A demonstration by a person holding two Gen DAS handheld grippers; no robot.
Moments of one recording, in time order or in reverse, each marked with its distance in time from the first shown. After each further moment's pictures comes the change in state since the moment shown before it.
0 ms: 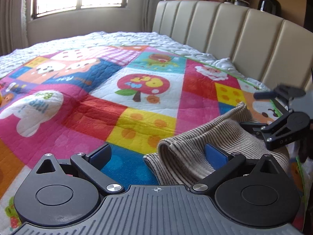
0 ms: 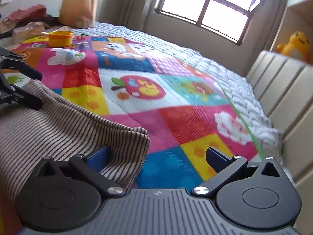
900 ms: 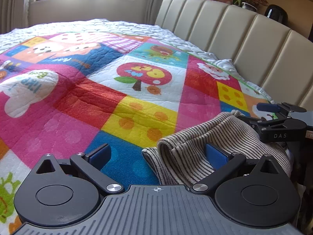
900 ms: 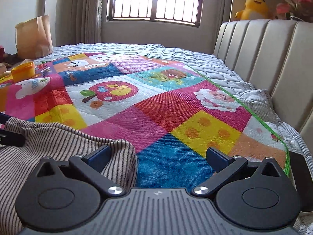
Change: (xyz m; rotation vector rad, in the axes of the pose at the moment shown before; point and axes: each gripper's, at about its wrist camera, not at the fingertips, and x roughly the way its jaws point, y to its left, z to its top) left arm 0.015 0.014 -0.008 -0.107 0.025 -0.068; right arm 0.005 -0.005 -0.008 0.219 -0.014 -0.109
